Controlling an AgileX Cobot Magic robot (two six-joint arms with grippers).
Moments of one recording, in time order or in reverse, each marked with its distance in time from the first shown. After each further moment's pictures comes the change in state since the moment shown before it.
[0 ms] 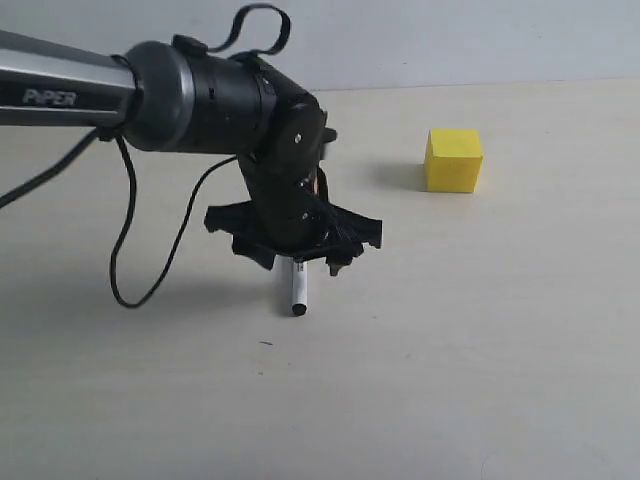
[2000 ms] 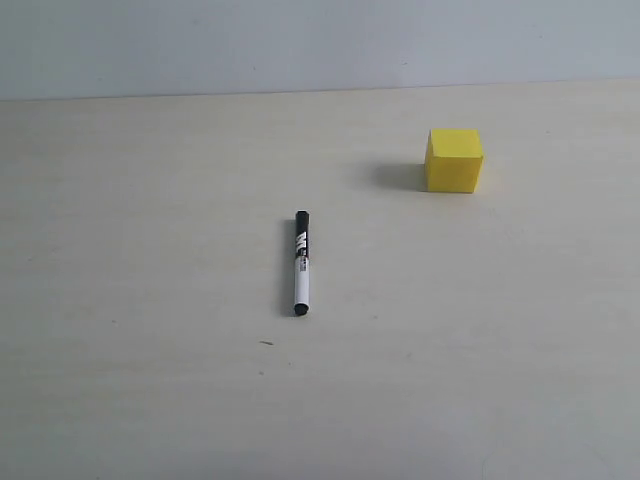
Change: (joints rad) left arm 0.282 -1.560 1.051 -0.028 -0.850 0.432; right arm 0.000 0.000 0.000 0.000 0.000 0.000
